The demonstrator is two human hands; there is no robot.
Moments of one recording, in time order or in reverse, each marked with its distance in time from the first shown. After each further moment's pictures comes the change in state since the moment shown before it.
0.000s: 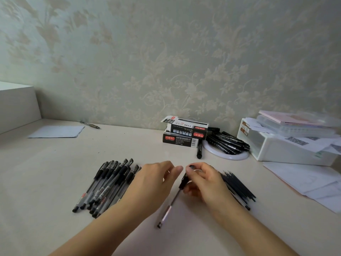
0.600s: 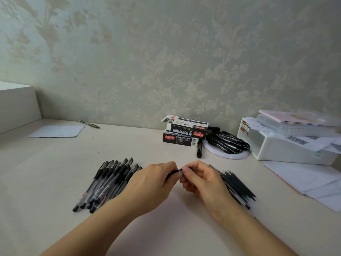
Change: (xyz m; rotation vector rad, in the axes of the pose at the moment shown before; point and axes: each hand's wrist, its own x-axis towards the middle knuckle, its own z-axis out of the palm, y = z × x) left_hand 0.001 -0.006 -0.003 0.161 -0.089 0.130; right_hand 0.000 0.004 -0.001 0.077 -0.126 -0.123
